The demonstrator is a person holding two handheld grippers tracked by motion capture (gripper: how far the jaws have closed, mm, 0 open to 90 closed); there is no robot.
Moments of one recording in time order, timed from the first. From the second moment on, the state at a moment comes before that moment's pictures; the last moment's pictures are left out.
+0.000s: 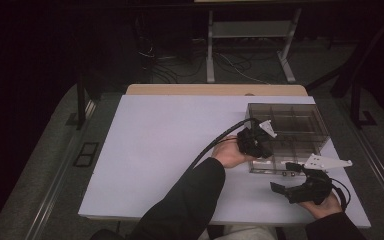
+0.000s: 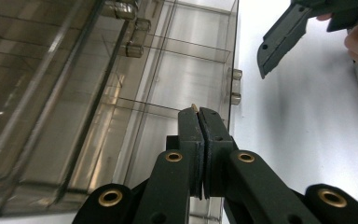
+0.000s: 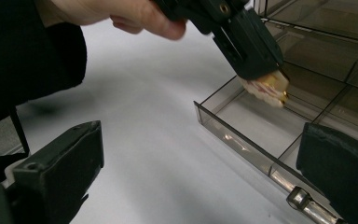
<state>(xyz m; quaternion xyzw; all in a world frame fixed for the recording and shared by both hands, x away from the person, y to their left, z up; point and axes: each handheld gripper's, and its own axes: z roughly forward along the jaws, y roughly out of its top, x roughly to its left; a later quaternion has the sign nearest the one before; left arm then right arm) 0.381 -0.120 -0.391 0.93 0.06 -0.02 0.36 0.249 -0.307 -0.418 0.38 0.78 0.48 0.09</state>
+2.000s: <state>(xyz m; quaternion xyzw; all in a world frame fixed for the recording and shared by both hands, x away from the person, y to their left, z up) 0.364 -0.020 -0.349 0.91 0.11 0.02 0.41 0.249 -0.306 -0.419 0.39 0.78 0.48 0.09</state>
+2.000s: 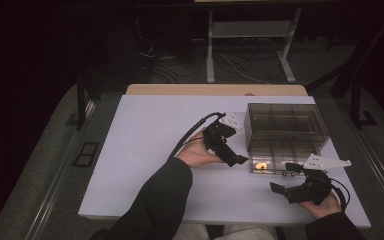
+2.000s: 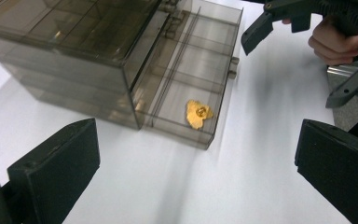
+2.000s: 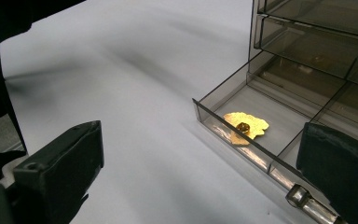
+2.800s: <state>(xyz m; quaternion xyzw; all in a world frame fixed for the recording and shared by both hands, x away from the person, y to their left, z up) 0.357 0.049 -0.352 0.90 0.17 0.06 0.41 0.250 -0.306 -0.420 0.39 0.78 0.47 0.09</state>
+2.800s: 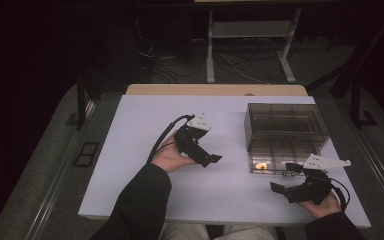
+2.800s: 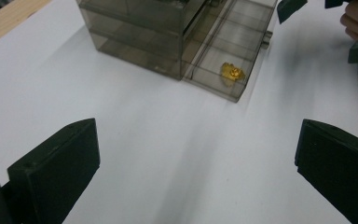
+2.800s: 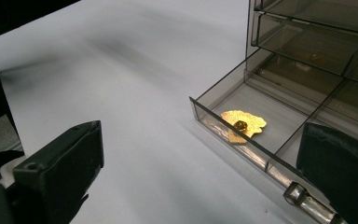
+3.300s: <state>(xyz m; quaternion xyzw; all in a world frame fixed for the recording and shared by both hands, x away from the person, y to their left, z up) 0.354 0.083 -0.354 0.88 0.20 0.07 0.42 0.251 -0.306 -0.421 0.39 0.78 0.47 0.09</state>
